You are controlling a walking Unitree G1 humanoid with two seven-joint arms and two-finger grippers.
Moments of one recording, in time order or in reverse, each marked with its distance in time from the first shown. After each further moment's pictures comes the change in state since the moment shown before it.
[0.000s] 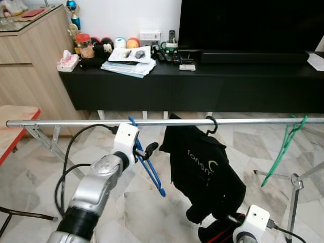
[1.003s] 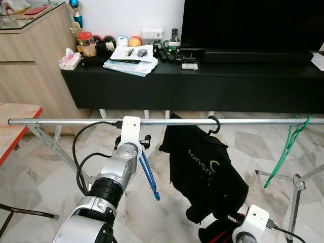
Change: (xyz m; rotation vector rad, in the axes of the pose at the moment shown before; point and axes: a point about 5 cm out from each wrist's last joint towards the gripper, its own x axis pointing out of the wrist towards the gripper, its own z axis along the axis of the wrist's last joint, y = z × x) left arm 0.036 0.002 0.002 -0.116 0.112 0.332; right arm 0.000 0.000 -0.001 -0.001 0.009 -0.005
